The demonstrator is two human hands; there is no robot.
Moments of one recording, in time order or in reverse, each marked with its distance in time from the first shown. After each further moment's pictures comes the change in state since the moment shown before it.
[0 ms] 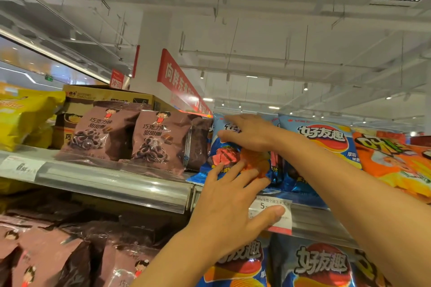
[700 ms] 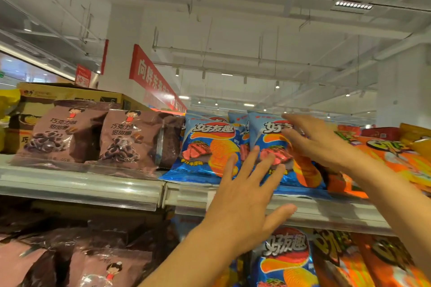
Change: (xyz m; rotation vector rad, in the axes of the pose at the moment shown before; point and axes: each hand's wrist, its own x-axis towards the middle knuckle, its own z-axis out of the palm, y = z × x) left_hand 0.019 0.061 0.004 -0.045 -0.003 0.181; right_hand -0.132 0.114 -0.034 0.056 0.353 0.120
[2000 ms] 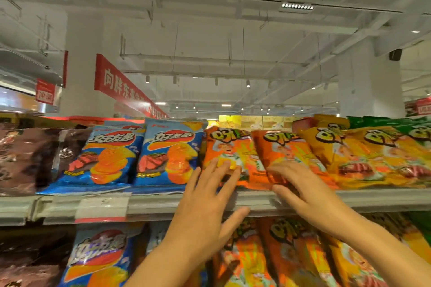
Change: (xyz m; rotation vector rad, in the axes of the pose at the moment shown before) left_hand 0.060 0.152 0.045 -0.057 0.083 -0.003; right_hand -0.181 0.169 -0.062 -0.004 0.018 -0.058
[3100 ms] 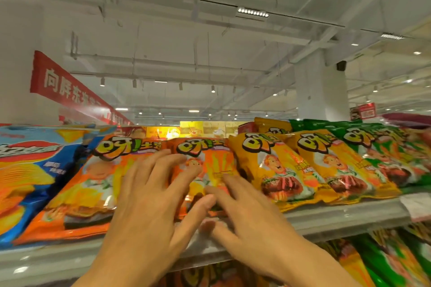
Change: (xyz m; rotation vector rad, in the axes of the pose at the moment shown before) left_hand 0.118 0.090 0.063 0.000 0.206 -0.021; right_hand -0.008 0.090 -0.014 -0.081 -0.248 0.135
